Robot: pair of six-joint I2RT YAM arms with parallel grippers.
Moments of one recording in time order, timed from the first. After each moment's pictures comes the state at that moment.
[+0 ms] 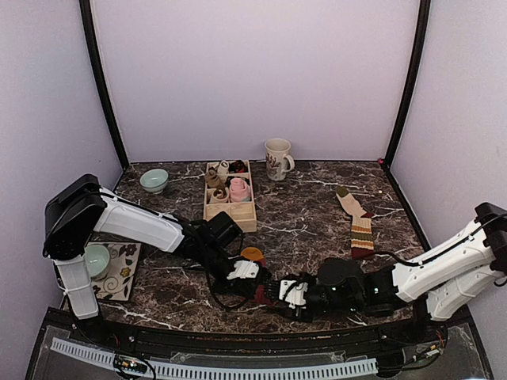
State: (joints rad) left arm -0.95 1.87 1.01 -0.28 0.61 0.82; right arm 1.37 1.37 0.46 0.42 0.10 -0.28
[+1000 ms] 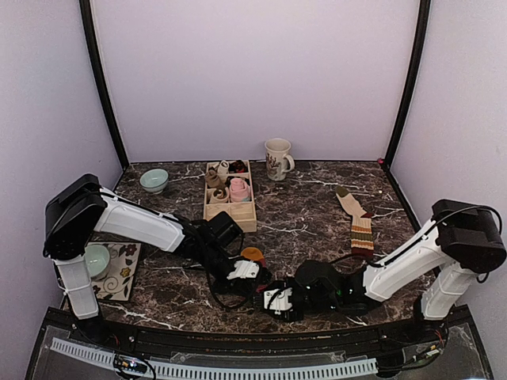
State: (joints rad) left arm -0.95 1.87 1.02 -0.29 0.61 0.82; right arm 1.29 1.66 0.53 0.52 0.02 -0.52
